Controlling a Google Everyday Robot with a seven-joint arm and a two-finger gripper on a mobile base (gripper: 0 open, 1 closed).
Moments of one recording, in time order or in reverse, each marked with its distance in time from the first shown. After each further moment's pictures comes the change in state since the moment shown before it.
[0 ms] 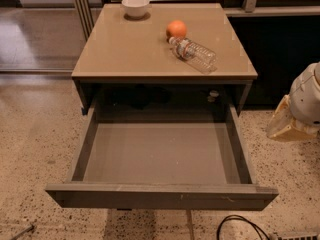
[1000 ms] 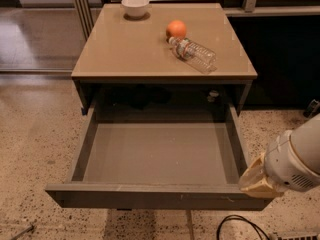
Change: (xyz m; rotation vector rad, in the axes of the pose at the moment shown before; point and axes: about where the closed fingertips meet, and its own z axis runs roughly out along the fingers) arm -0.011 0.083 0.091 -0.183 -0.192 0.127
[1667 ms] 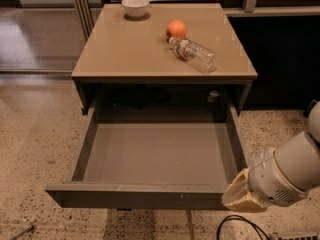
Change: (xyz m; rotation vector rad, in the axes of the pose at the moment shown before) arm -0.013 0.031 0.040 -0.119 -0.096 -0.016
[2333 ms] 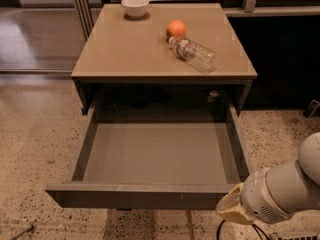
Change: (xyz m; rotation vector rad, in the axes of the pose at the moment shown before) arm 0.020 -0.006 0.045 0.085 -0.042 0.177
